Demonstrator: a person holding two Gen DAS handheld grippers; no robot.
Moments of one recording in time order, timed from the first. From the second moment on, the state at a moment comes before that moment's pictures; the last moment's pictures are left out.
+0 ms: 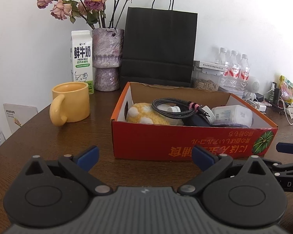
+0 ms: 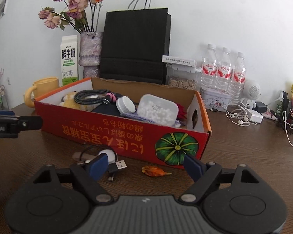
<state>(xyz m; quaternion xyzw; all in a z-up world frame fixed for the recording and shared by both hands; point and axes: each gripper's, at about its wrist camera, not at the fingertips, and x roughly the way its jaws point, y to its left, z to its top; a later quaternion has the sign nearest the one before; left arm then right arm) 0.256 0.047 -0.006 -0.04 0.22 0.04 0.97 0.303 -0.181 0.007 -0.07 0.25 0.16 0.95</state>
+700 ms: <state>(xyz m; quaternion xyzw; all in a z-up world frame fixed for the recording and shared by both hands) 0.254 0.047 -0.009 -0.04 0.23 0.04 0.97 0.339 -0.182 -0.013 -0.04 0.31 0.14 0.94</state>
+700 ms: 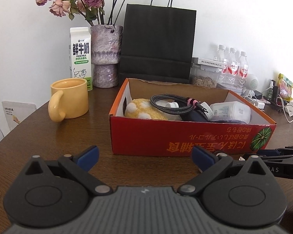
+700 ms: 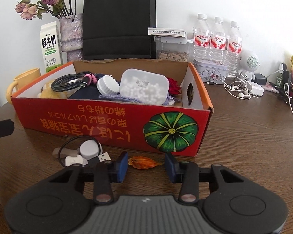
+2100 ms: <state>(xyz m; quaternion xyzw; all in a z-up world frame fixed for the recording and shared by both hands) 0.267 -0.078 -0.025 0.08 0.24 -0.16 0.96 0.302 -0.230 0.021 0.01 0.22 0.15 0.96</state>
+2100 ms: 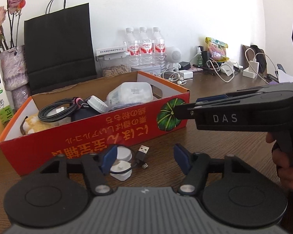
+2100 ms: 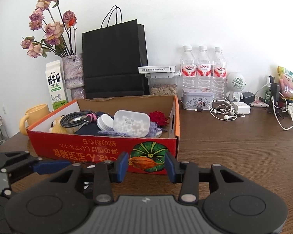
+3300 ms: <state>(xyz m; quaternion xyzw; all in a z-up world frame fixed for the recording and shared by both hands) 0.293 -0.099 -0.036 0.08 0.29 -0.12 0.95 0.292 -0.236 0.027 0.01 0.20 0.16 0.97</state>
